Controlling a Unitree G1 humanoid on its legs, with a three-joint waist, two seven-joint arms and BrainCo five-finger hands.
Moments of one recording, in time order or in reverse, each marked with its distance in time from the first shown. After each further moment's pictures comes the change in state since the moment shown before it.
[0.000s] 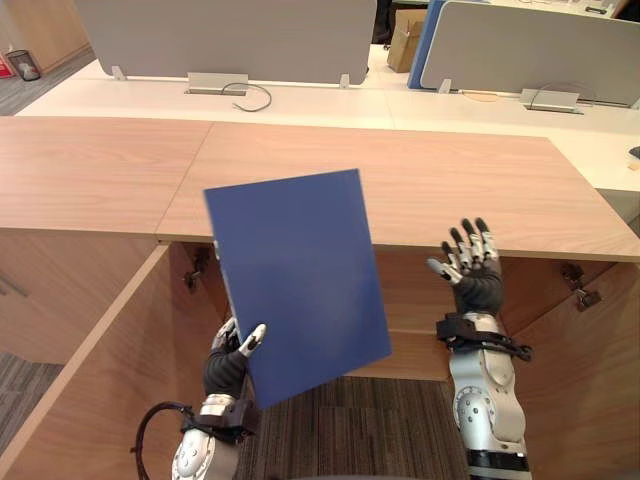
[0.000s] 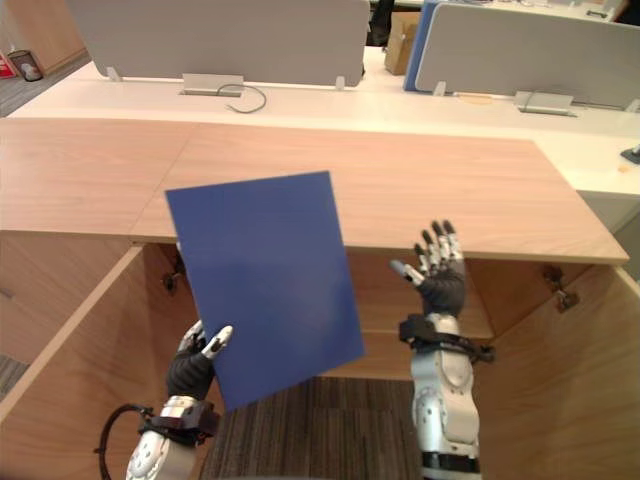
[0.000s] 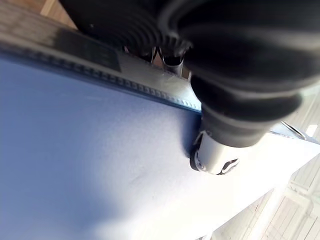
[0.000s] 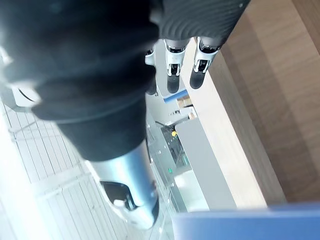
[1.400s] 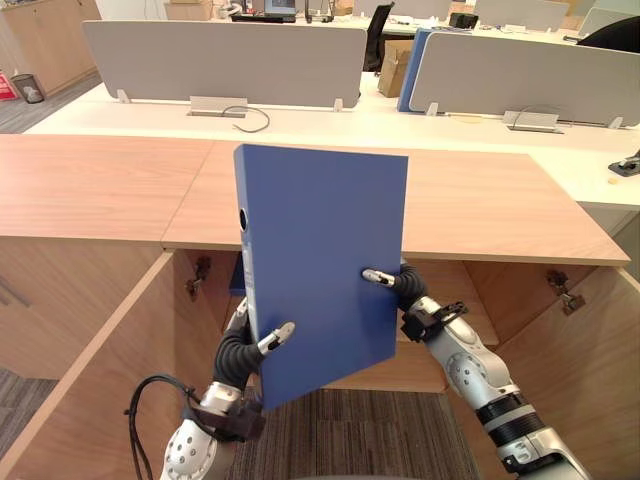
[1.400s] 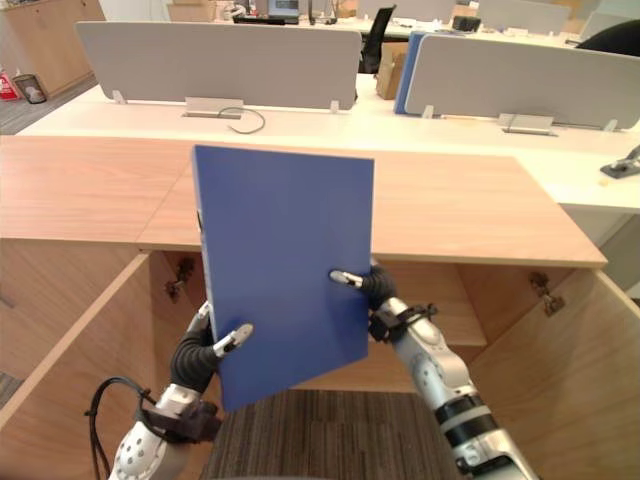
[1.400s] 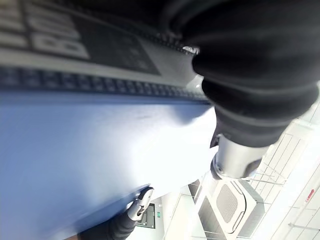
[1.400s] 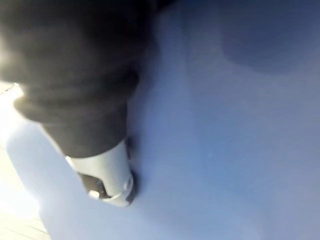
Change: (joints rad) left arm -0.034 0.203 -0.128 -0.107 0.053 -0.094 -0.052; right arm -0.231 -0.338 0.368 0.359 0.389 0.089 0.281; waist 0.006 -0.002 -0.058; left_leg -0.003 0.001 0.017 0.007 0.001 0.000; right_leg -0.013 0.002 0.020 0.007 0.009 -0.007
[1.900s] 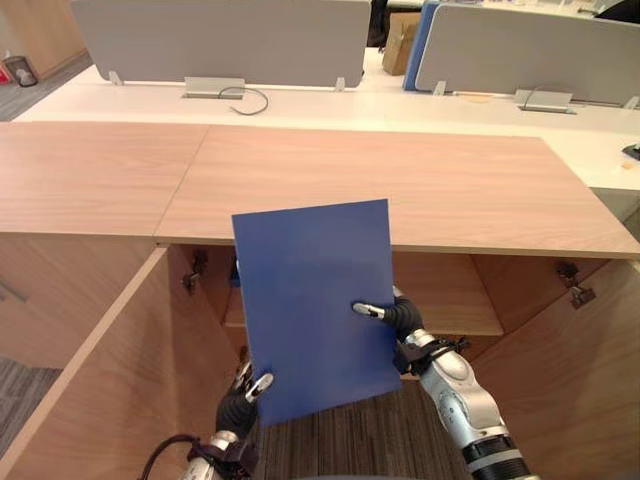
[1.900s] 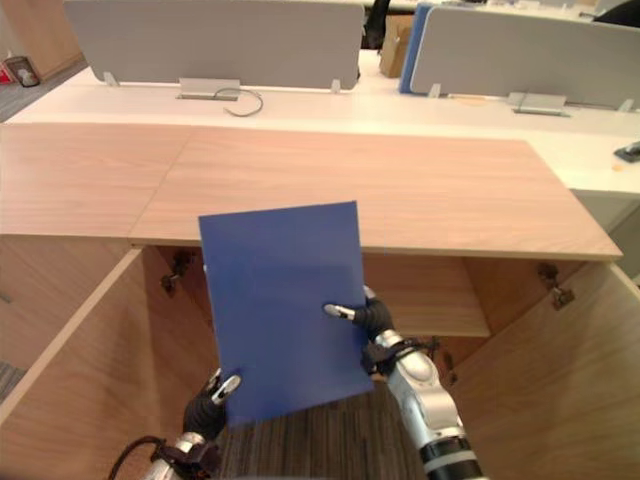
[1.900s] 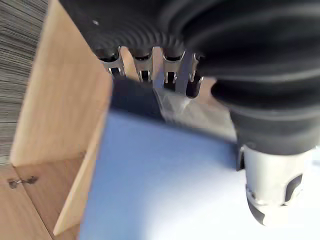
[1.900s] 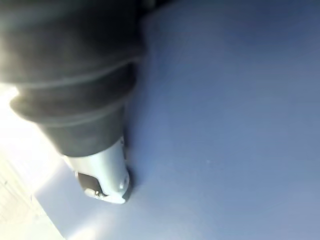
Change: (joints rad) left arm 0.069 -0.133 0.162 0.481 -0.231 0.178 -0.123; right arm 0.189 0.190 -0.165 -0.066 -0.492 0.042 -0.052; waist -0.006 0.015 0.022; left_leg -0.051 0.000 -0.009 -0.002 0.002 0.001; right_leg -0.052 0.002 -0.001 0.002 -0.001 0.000
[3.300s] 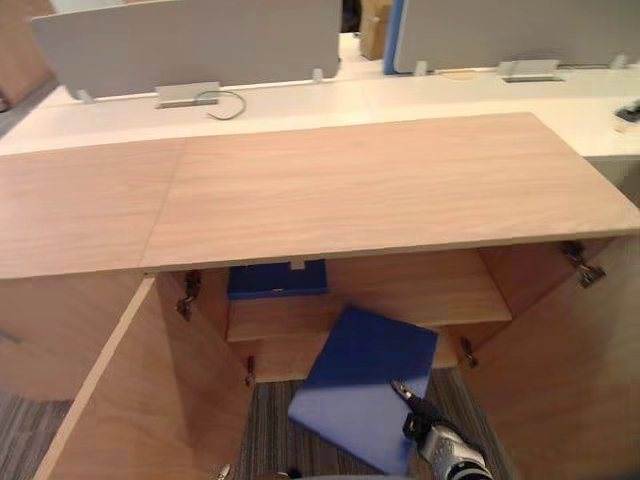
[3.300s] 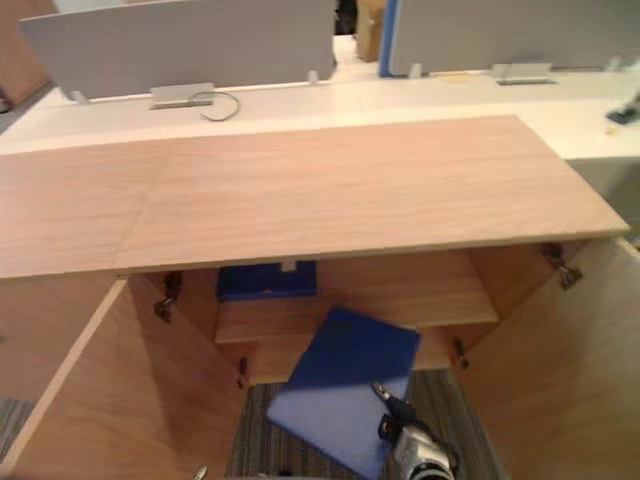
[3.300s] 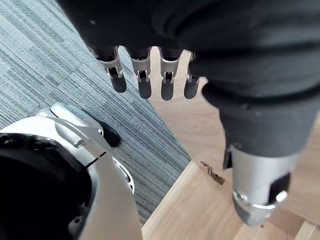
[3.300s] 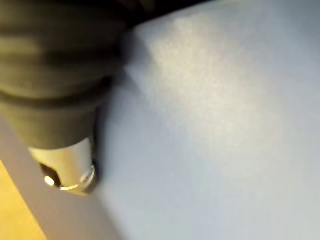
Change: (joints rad) left arm -0.313 -0.110 0.504 1.060 0.171 0.012 0.182; right arm -0.066 0.204 -0.377 0.859 0.074 0.046 -0.273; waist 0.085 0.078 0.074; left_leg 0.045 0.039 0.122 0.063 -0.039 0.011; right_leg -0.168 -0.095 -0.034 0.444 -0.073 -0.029
